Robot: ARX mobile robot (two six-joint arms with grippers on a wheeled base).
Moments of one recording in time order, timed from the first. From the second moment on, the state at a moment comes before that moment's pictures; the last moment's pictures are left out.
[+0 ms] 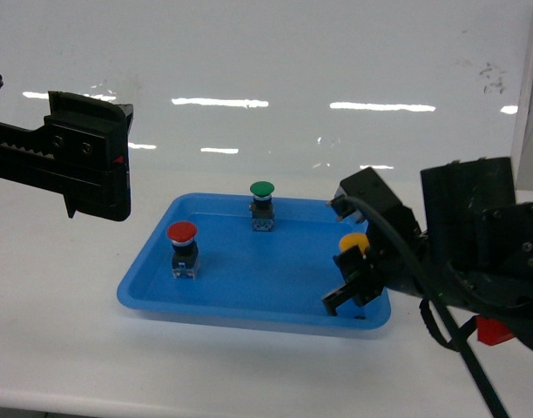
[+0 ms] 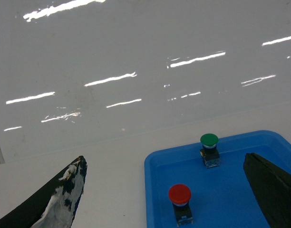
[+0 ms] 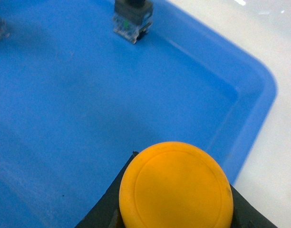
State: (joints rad) left arm -0.34 1.41 0.37 1.03 -0.26 0.19; right arm 0.29 2.27 1.06 0.69 -0.16 -0.28
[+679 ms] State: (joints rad) left arm -0.34 1.41 0.37 1.03 -0.26 0.19; right arm 0.25 1.58 0.70 0.78 -0.21 -0.20
